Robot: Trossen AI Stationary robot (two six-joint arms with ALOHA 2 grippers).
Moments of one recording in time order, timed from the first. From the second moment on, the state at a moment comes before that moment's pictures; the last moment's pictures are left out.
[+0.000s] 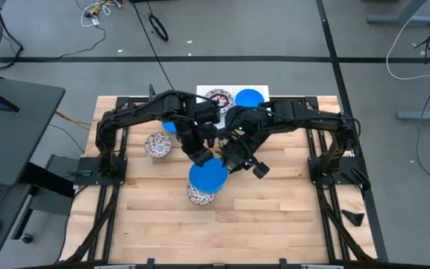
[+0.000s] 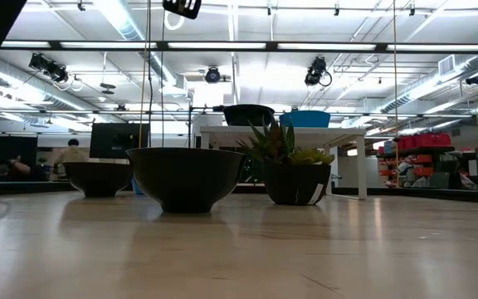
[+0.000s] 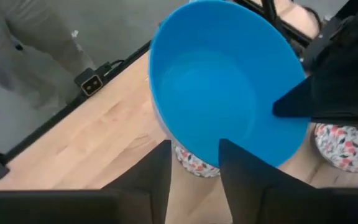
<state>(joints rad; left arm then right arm) 0.10 1.93 2.25 -1.57 0.53 -0.52 0.04 1.81 2.13 -1.26 -0.46 -0.60</state>
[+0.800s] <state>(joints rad) 0.13 1.93 2.25 -1.56 0.56 -0.43 0.04 1.81 2.13 -1.25 -0.49 -0.73</state>
